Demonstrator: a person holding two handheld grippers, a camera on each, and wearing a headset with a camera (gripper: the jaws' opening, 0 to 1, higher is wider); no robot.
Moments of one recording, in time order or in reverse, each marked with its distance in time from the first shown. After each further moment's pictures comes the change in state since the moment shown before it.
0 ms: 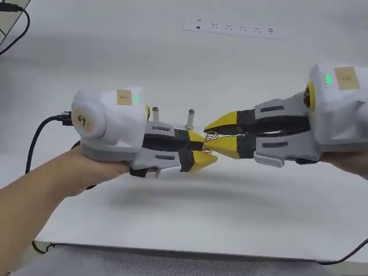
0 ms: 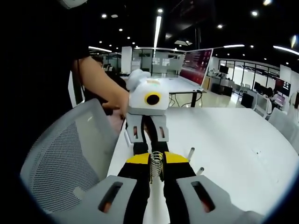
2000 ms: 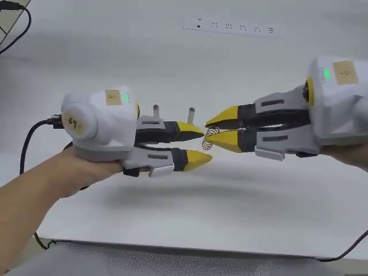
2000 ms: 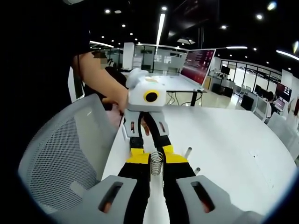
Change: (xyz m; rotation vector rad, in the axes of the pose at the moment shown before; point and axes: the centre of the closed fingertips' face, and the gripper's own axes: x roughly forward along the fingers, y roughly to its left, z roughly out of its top) left arm -0.012 0.011 -0.005 -0.005 -0.021 0.079; right arm -0.003 -0.002 -0.001 -0.047 0.041 -0.004
